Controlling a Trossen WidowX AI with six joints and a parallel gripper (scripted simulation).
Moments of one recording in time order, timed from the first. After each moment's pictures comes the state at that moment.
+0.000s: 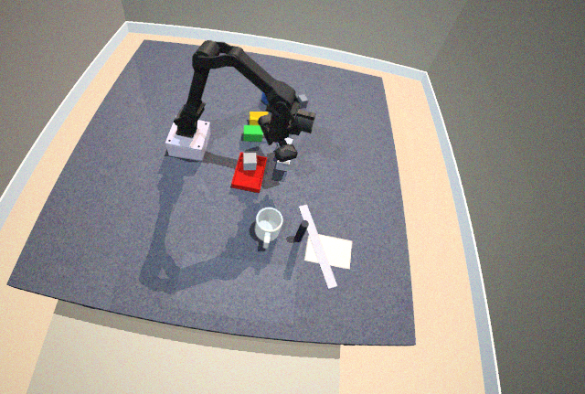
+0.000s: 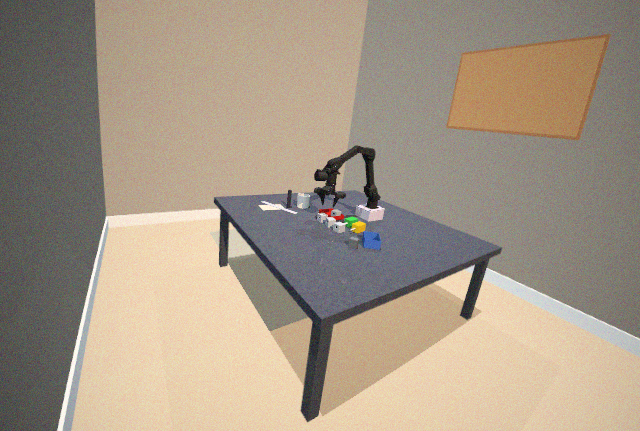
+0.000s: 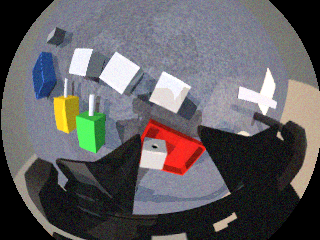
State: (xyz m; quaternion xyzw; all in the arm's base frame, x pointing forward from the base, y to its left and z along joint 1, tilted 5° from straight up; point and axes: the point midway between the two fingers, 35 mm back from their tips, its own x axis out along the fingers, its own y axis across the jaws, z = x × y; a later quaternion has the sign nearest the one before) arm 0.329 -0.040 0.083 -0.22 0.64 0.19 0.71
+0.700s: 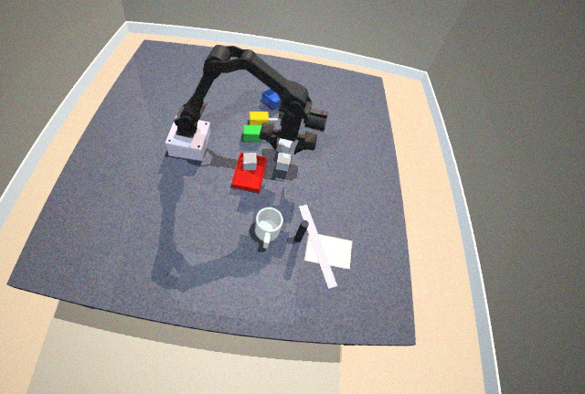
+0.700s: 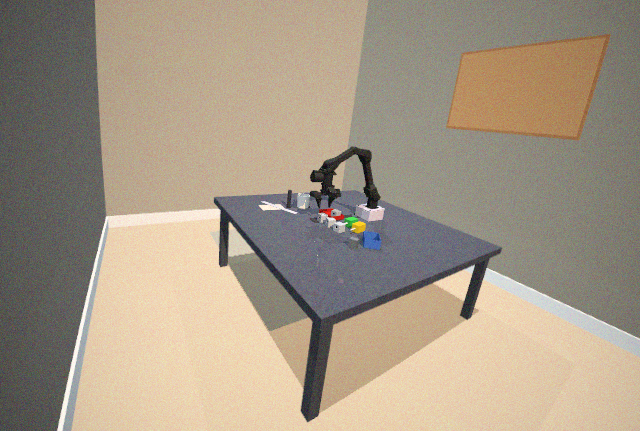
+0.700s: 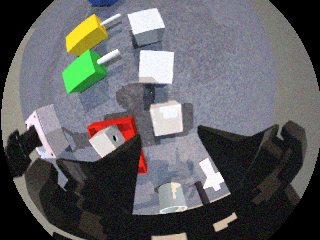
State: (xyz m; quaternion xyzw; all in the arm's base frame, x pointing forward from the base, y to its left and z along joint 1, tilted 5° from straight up) arm 0.366 -0.026 0.086 -0.52 0.48 0.46 0.53
